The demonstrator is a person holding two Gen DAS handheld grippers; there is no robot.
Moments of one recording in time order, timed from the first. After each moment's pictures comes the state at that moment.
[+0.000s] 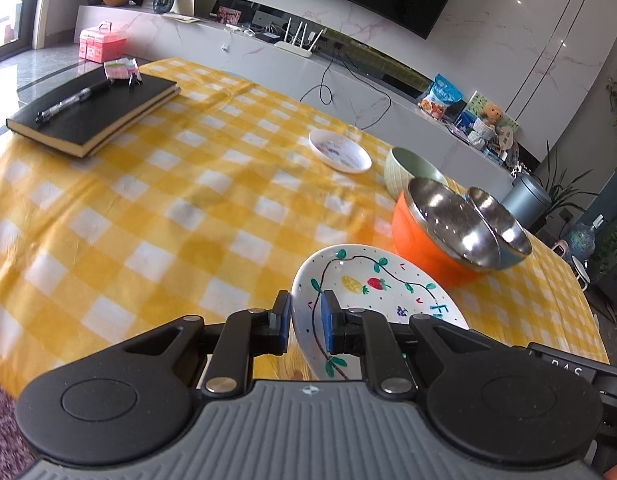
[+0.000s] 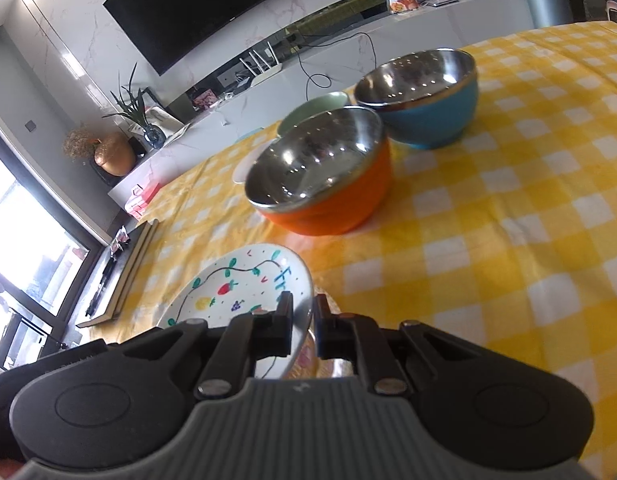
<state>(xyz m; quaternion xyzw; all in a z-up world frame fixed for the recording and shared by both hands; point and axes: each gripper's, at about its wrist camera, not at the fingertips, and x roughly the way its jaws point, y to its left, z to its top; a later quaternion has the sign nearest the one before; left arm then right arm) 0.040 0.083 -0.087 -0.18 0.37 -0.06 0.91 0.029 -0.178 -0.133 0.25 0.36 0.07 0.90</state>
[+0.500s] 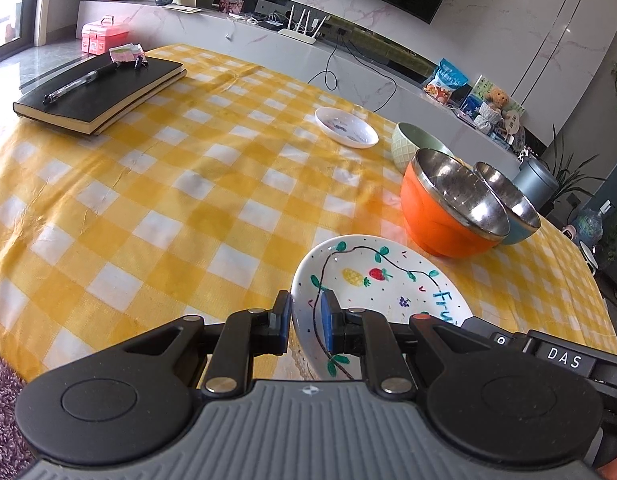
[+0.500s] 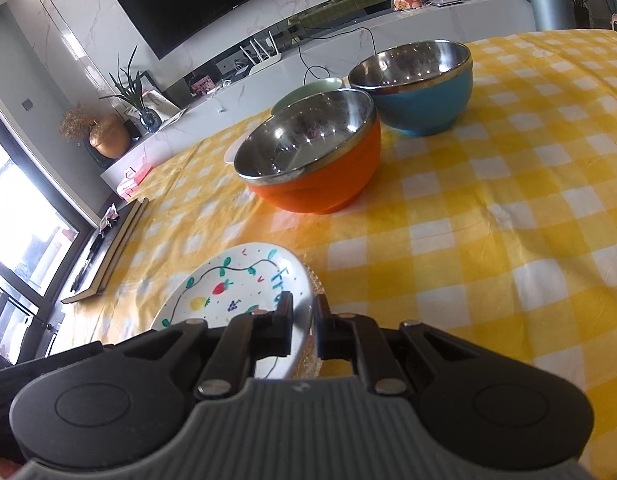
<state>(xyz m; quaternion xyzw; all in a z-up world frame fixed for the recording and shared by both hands) 0.028 0.078 -0.099 -0.16 0.39 -0.05 0.91 0.023 -0.173 -0.144 0.22 0.37 0.07 0.90</state>
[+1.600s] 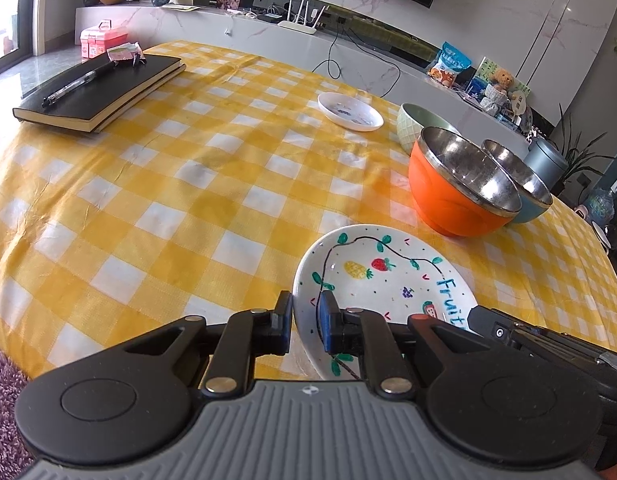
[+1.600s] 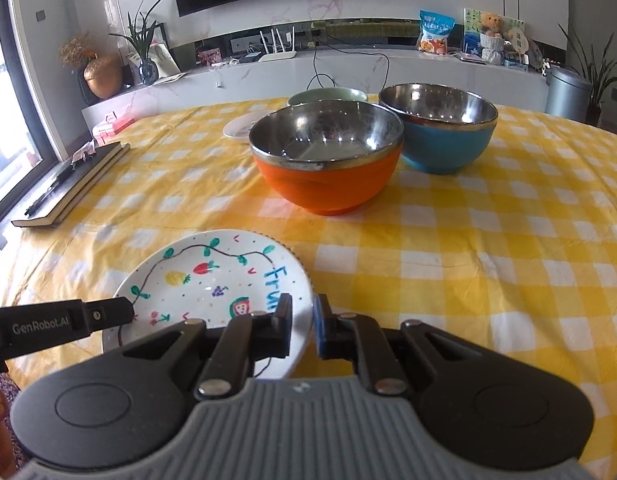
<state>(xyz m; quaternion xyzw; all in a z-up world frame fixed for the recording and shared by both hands) 0.027 0.071 -0.104 -0.13 0.40 -0.04 0.91 0.024 -0.137 -0.144 0.05 0.36 0.05 0.93</state>
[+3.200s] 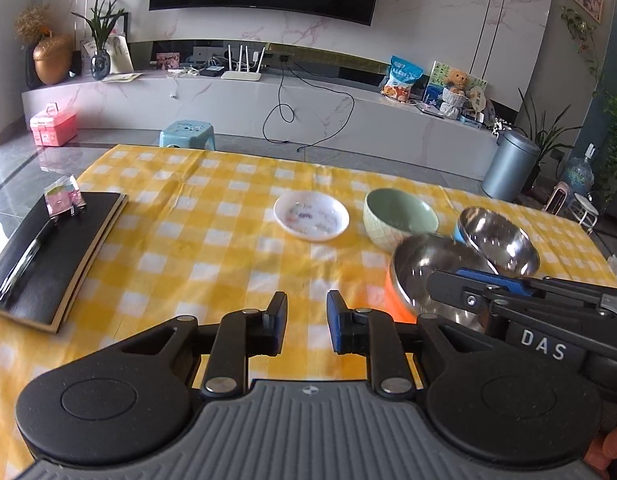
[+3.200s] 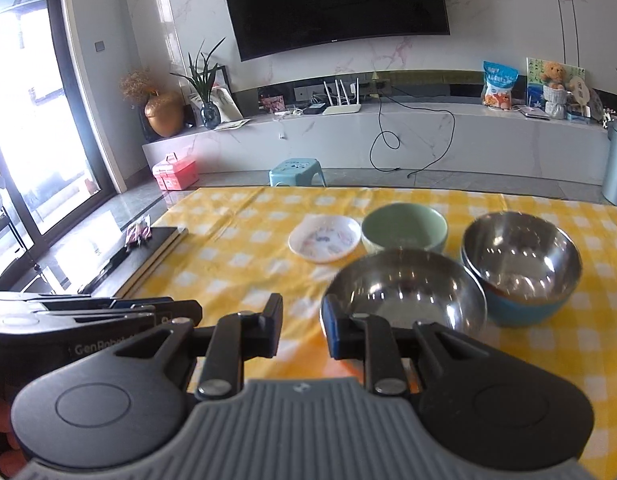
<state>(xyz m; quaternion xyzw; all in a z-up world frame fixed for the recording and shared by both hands) 0.129 0.069 -0.034 -0.05 0.36 -0.11 0.93 0.116 -0.118 -0.073 0.06 0.30 0.14 0.94</state>
